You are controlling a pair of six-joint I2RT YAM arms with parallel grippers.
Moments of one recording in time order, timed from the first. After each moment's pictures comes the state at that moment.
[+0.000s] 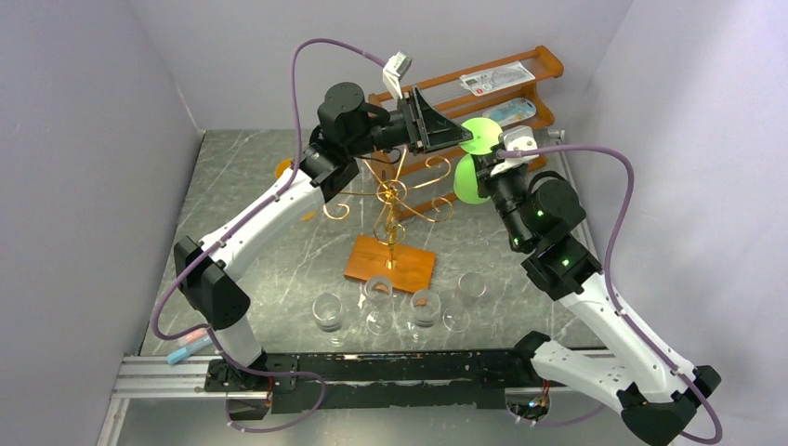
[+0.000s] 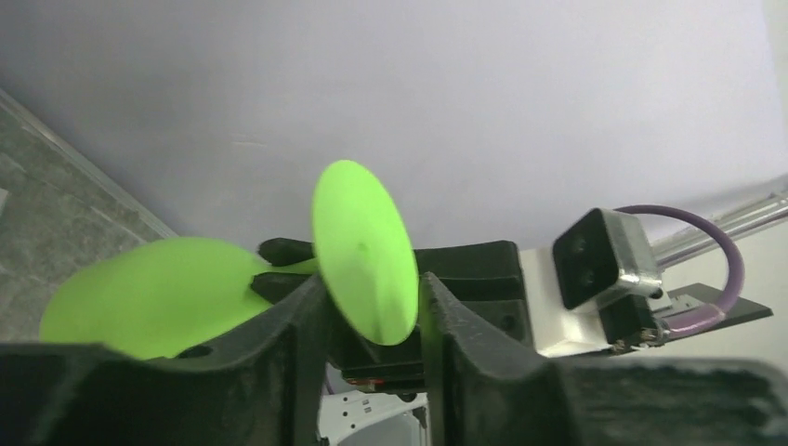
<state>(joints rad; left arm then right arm) -0.76 1.72 1.78 0.13 0.61 -1.08 0.65 0.90 1.05 0.02 0.30 -0.28</state>
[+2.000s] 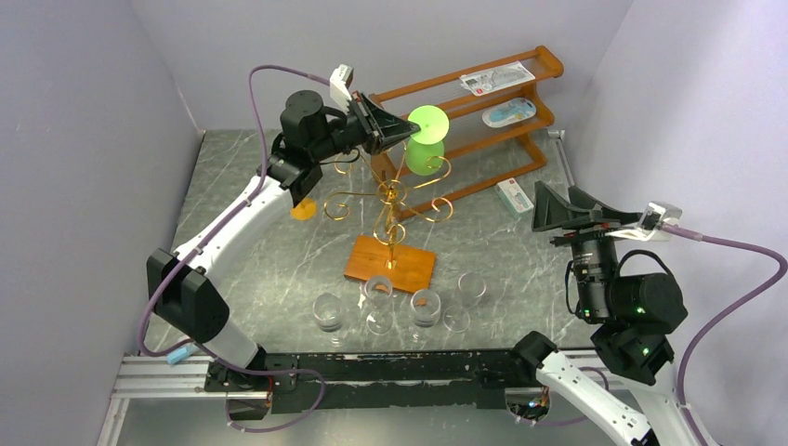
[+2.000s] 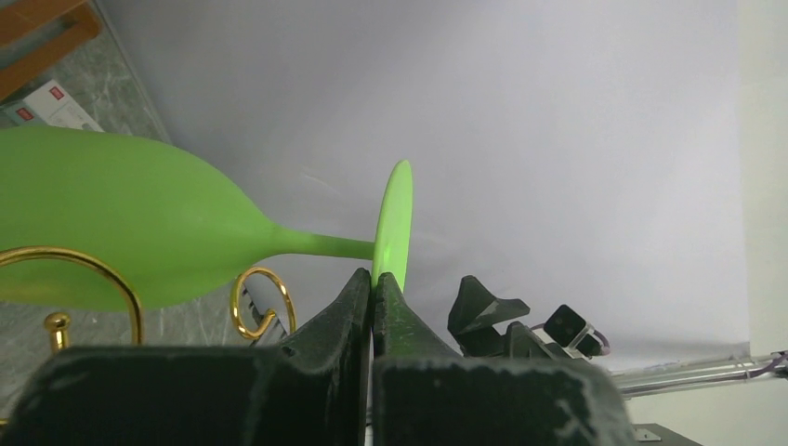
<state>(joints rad) -0.56 1.58 1.52 0.15 0.54 -1.28 0.65 0.39 0.95 -0.15 0.54 0.23</state>
